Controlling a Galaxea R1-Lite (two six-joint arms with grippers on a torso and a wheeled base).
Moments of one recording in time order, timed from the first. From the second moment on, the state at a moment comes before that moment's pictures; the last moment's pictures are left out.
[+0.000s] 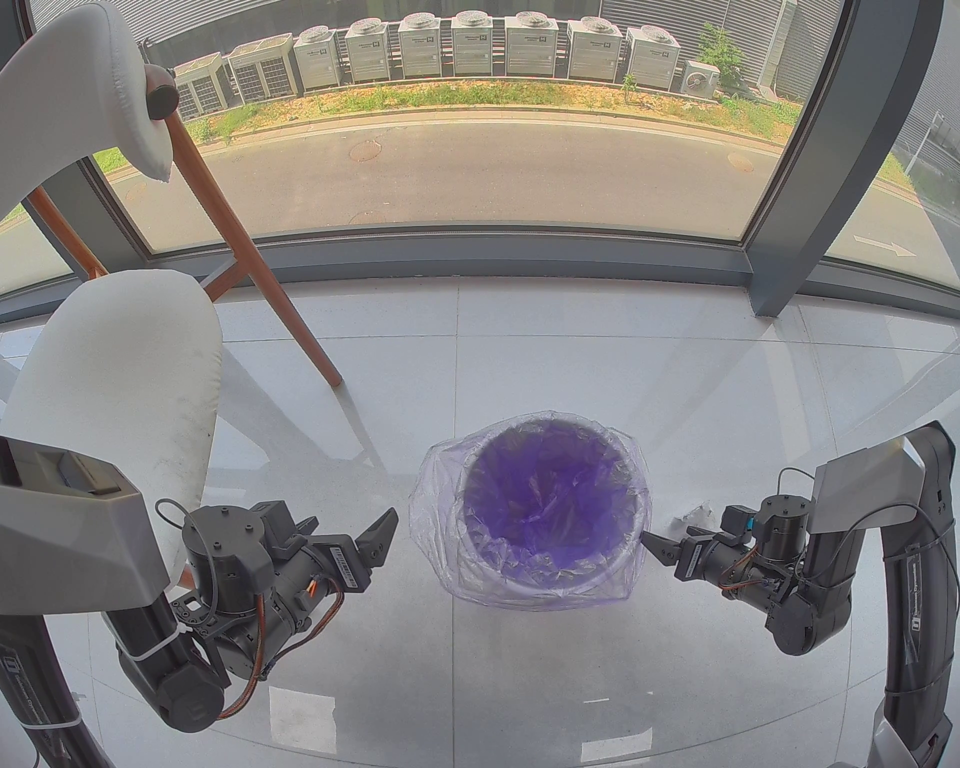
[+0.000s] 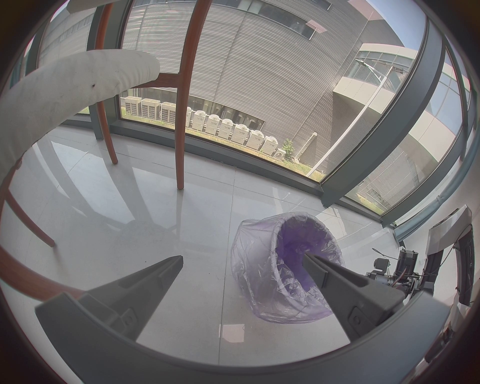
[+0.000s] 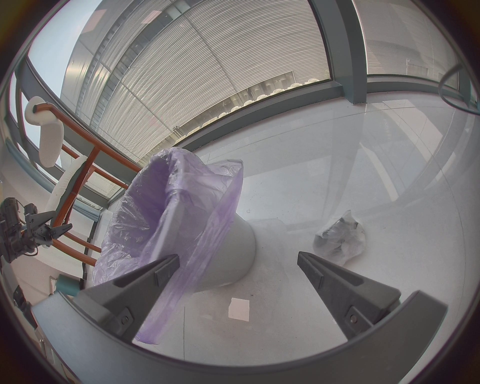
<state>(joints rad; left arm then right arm) -0.51 2.05 -0.28 -1.55 0.23 -0.40 0.21 2.48 -0.53 -1.55 0.25 0.29</state>
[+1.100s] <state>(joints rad) -0.53 2.09 -0.27 -1.55 0.26 -0.39 0.23 2.62 -0.67 -1.48 0.12 0.28</state>
